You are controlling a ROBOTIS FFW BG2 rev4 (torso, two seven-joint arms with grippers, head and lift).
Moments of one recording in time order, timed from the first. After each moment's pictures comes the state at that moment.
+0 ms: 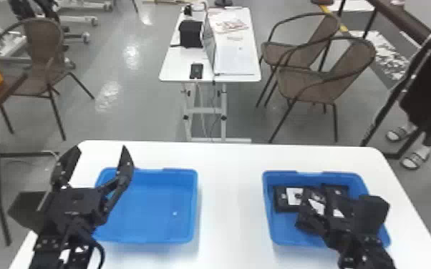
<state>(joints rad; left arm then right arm) 0.40 0.05 0.05 -1.89 0.07 -0.21 -0.02 0.19 -0.04 -0.09 -1.48 -0.15 0.15 0.10</state>
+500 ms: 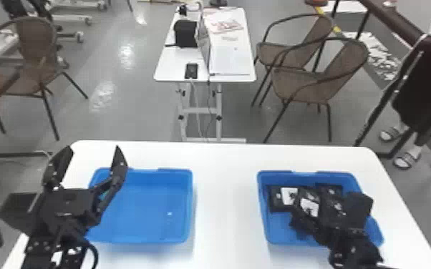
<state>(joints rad) 0.40 0.05 0.05 -1.89 0.07 -0.21 -0.02 0.05 -0.05 -0.13 -1.25 -0.16 0.17 0.17</state>
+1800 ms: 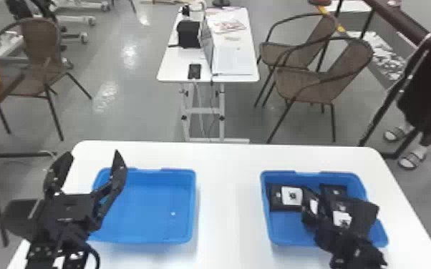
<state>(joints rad) 0.42 0.04 0.07 -1.88 0.08 -0.23 -0.02 0.02 -0.05 -0.14 -1.17 -0.29 0.24 0.18</state>
